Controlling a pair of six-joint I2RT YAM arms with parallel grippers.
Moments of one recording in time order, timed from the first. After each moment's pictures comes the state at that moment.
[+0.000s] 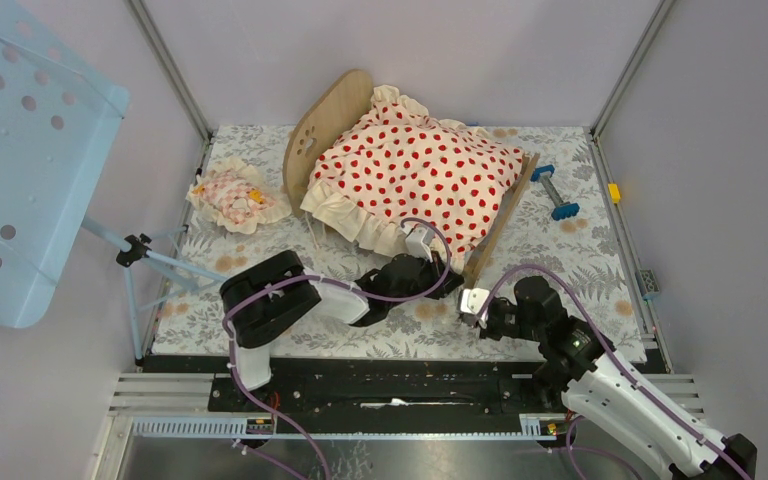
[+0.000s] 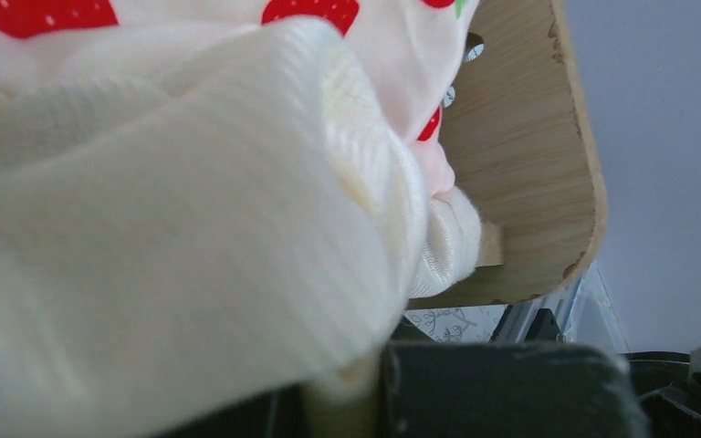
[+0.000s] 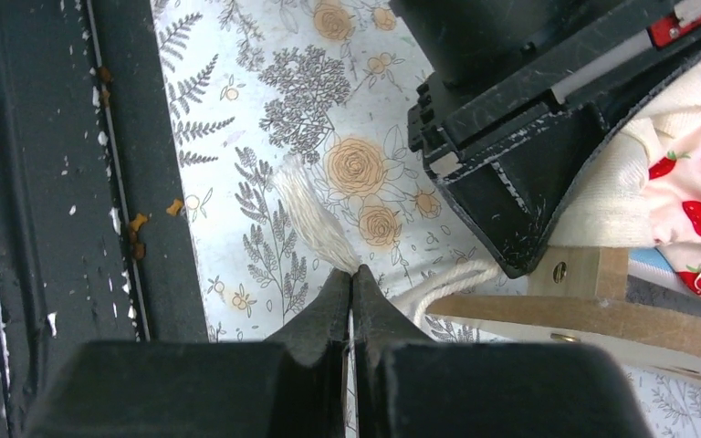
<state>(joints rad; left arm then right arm) -1.03 1.87 0.80 0.79 -0.06 -0.84 0.68 0.50 0.35 -0.43 -0.45 -0.60</state>
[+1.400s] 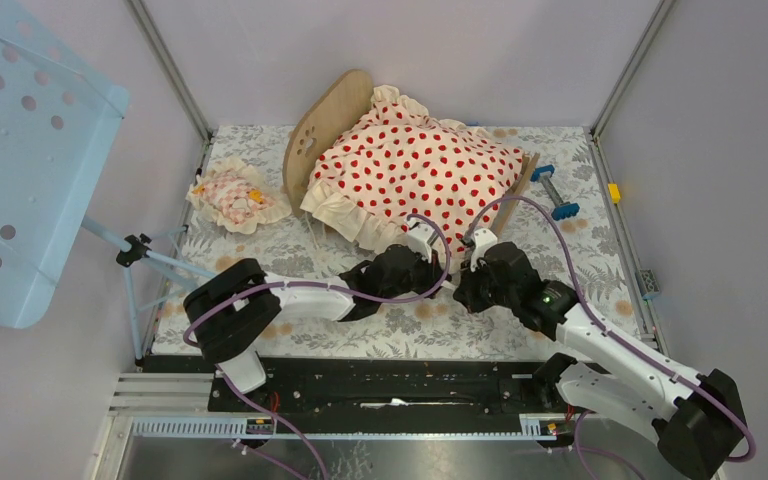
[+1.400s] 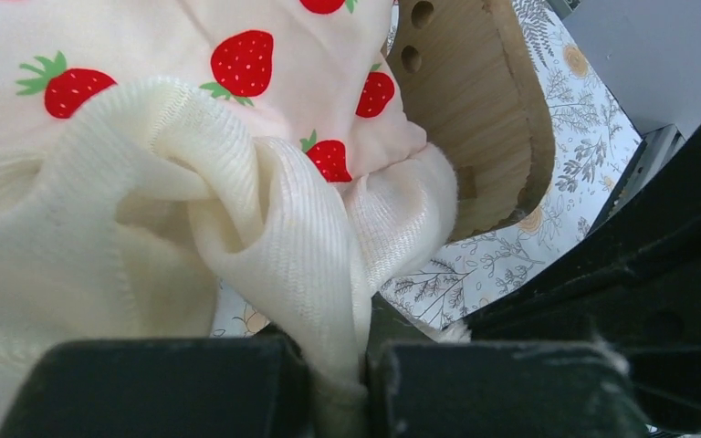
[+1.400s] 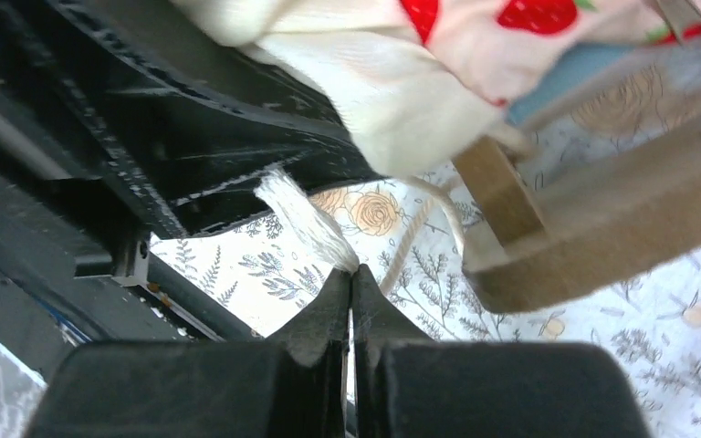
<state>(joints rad) -1.02 1.67 0.81 0.51 -0.03 -0.52 0.68 0.91 0.58 -0.40 -0.11 0.27</state>
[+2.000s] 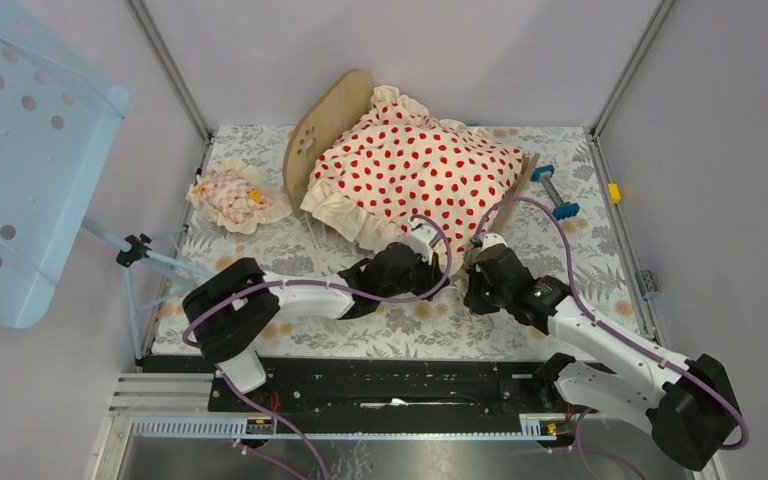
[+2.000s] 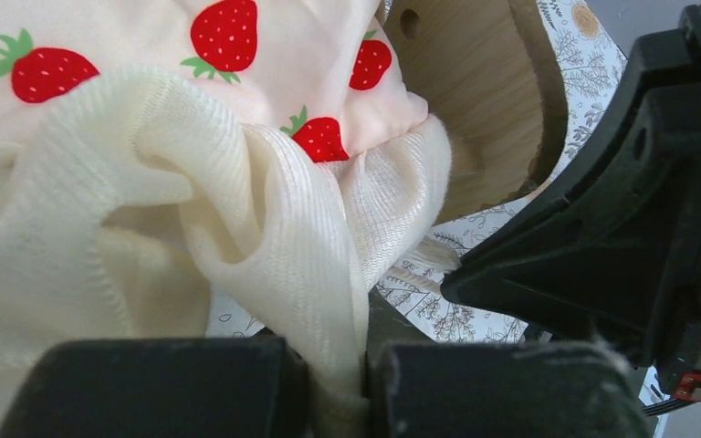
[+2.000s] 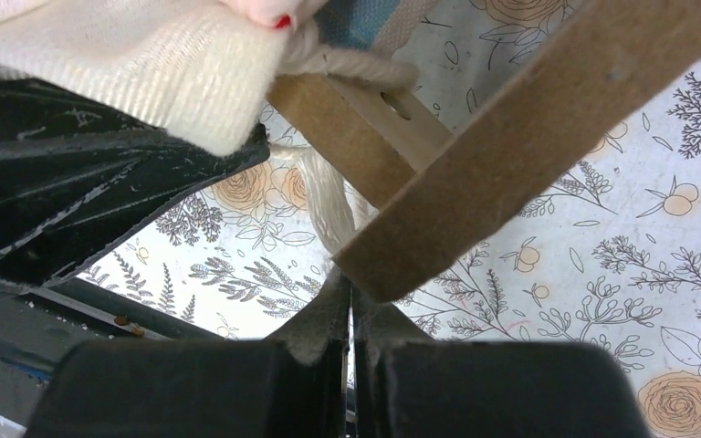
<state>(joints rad) -1.01 1.67 0.82 0.45 0.03 -0.48 0.68 0.97 0.58 -0.51 0.06 0.49</state>
